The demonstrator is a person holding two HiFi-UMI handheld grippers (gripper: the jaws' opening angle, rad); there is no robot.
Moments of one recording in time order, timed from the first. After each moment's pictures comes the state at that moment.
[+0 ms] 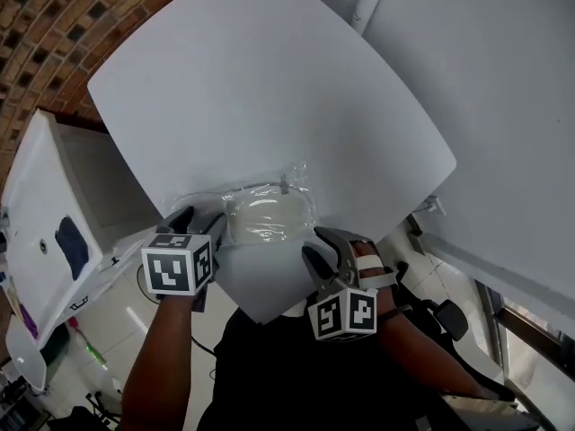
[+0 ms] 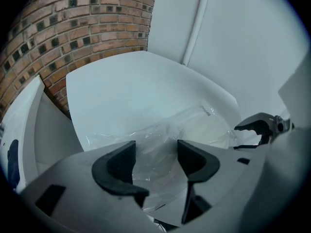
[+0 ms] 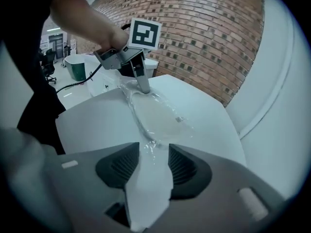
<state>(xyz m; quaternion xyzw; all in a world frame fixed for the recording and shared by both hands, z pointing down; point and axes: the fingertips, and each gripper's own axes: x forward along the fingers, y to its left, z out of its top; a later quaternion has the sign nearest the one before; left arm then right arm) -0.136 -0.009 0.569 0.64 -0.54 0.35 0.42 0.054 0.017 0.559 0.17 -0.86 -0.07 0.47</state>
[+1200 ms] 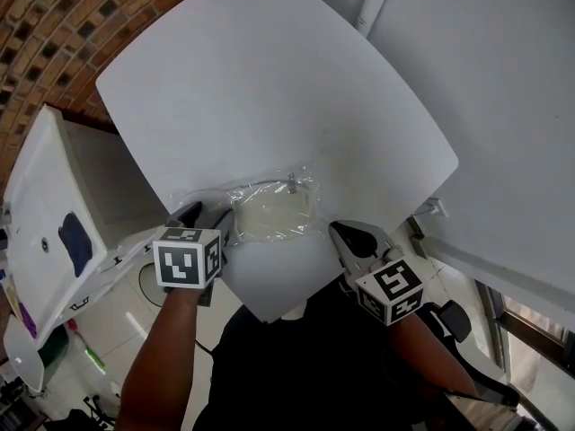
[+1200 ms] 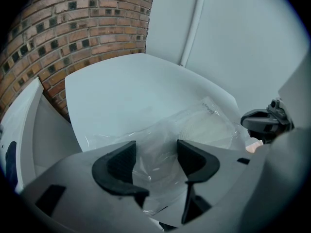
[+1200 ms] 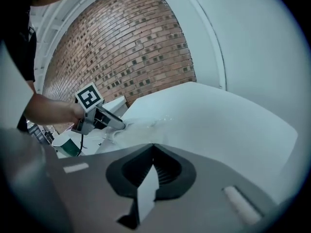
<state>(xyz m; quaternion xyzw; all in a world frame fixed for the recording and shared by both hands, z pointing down) -0.138 -0.006 0.573 0.65 -0.53 0.35 0.41 0.077 -0.014 0.531 0.28 -0.88 0.28 0.25</state>
